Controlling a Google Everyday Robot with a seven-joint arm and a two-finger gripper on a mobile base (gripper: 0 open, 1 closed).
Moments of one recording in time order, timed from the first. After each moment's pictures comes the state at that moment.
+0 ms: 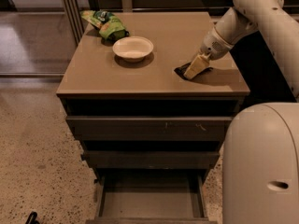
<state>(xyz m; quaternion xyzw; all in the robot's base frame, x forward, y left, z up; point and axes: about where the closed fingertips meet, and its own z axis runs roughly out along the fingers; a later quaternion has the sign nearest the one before) 0.692 -0.159 0.816 -0.53 0.80 0.19 0.19</state>
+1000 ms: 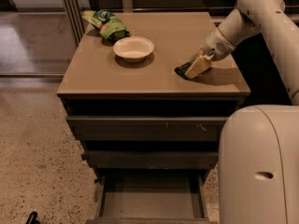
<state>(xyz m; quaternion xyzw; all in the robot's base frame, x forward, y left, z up) 0.685 -0.157 0.817 -0.56 0.77 0.24 0.19</state>
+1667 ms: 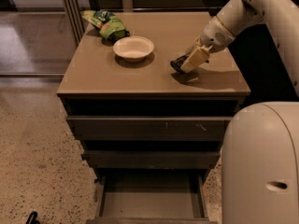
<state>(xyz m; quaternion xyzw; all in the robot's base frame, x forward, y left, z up) 0.666 -0.133 0.859 -0.58 0.75 0.24 0.20</state>
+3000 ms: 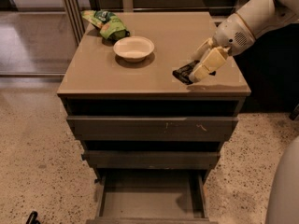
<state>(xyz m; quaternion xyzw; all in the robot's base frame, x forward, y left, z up) 0.592 -0.136 0.900 -0.58 0.72 0.30 0.23</state>
